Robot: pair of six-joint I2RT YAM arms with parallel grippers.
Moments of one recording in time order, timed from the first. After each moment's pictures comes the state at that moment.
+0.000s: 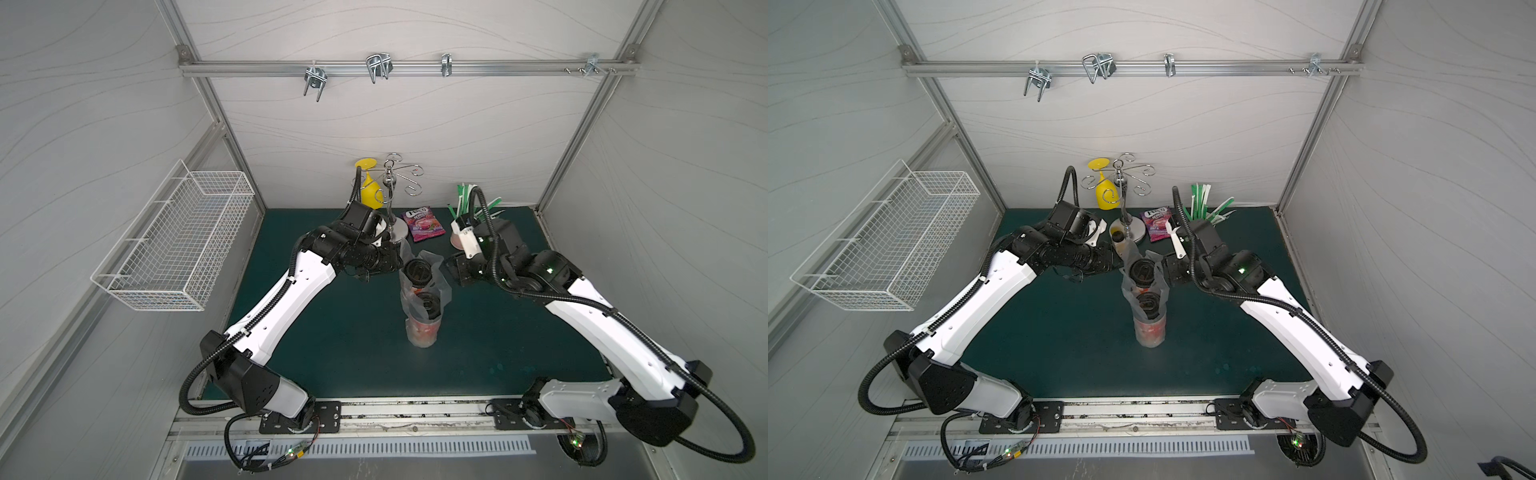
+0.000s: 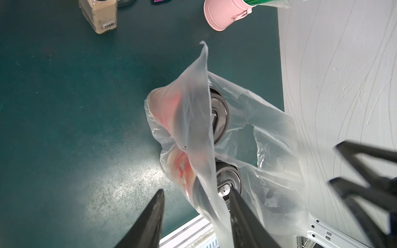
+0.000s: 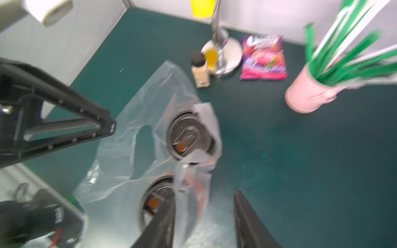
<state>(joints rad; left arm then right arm) -0.54 1.48 1.59 -1.05 0.28 -0.61 0.73 1.23 1.45 -0.91 0.09 0.24</state>
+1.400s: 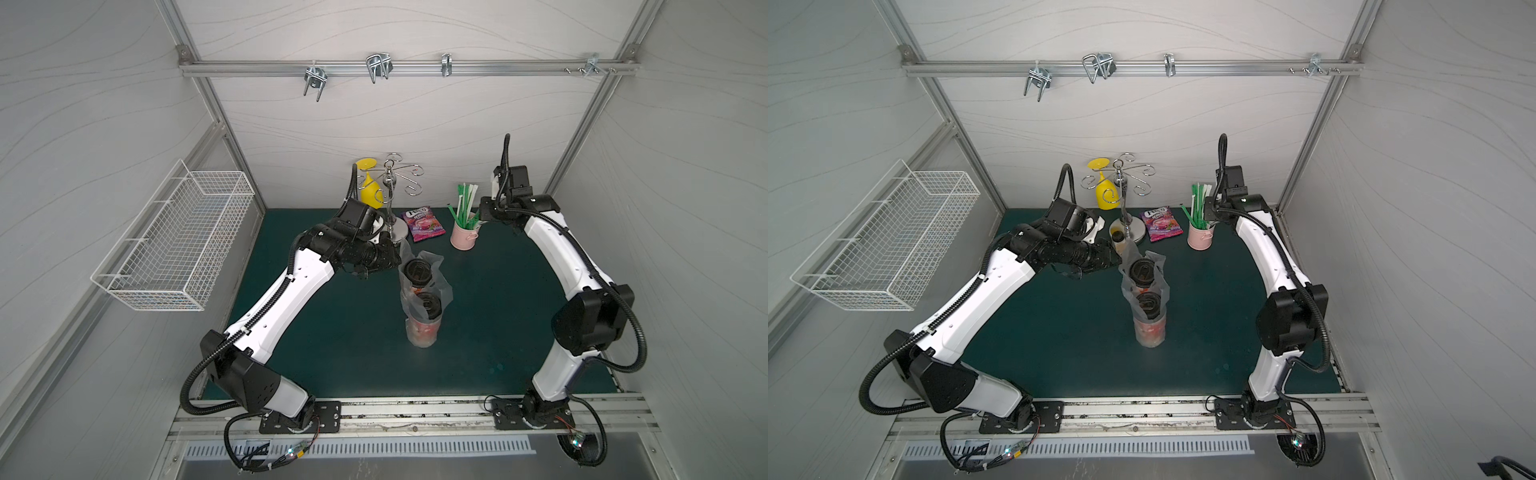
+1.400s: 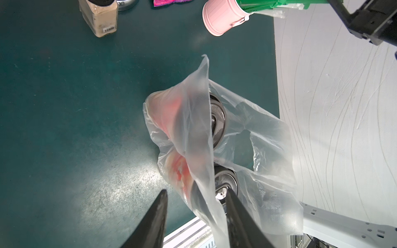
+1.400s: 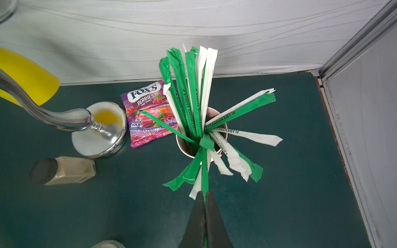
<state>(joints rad) -0.51 1.48 1.60 -1.04 0.31 -0.61 0.25 1.76 1.84 -0.81 0.10 0.16</state>
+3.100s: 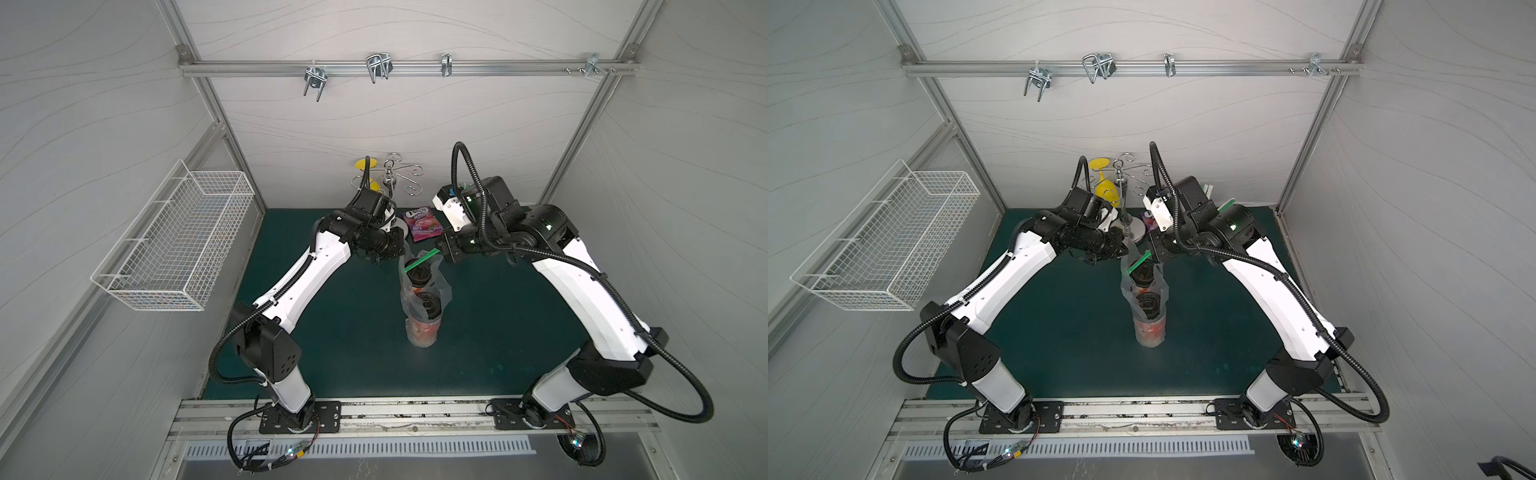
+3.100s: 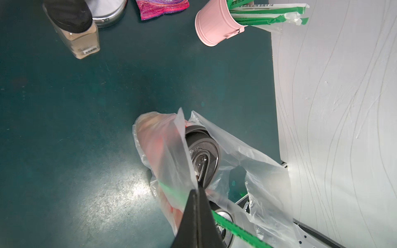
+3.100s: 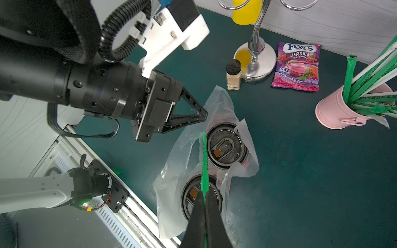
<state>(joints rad) -0.51 1.67 1.74 -1.00 0.35 -0.59 0.79 1.57 2.08 -1.30 -0.08 0.21</state>
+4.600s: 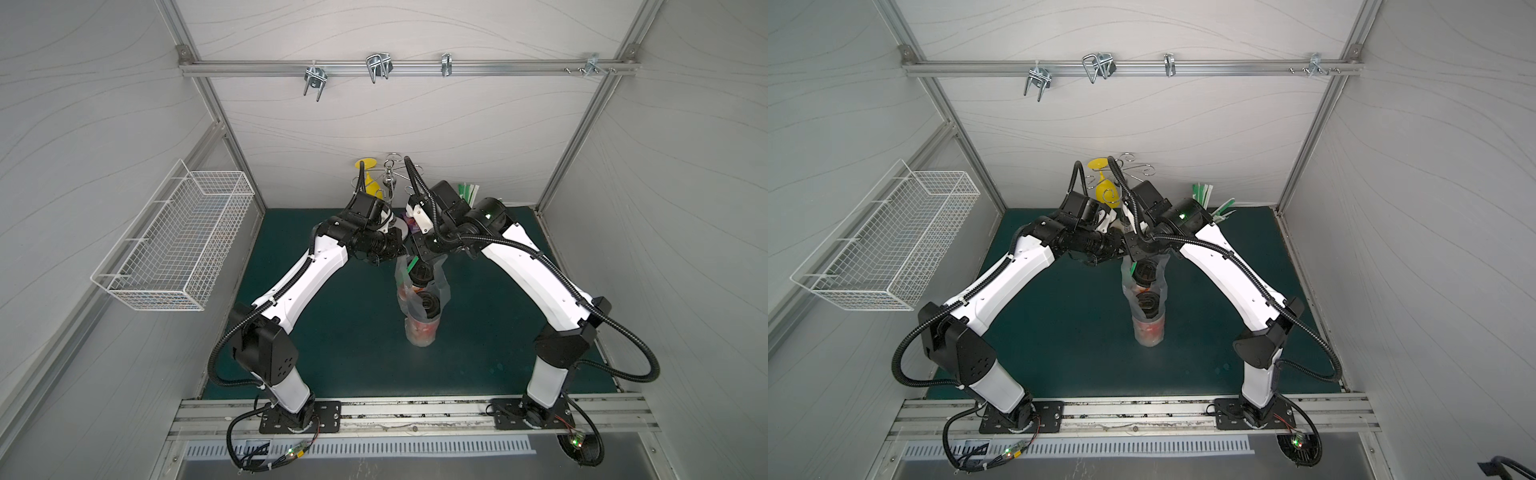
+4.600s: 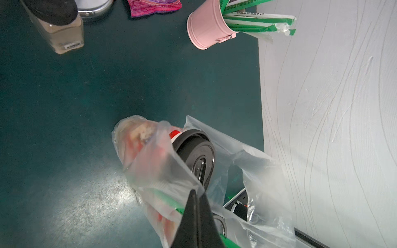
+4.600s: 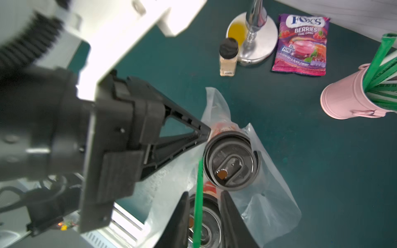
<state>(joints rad) -0.48 1.64 1.63 -0.87 0.42 -0.64 0.86 1.81 2.22 -1.35 0.03 0.29</state>
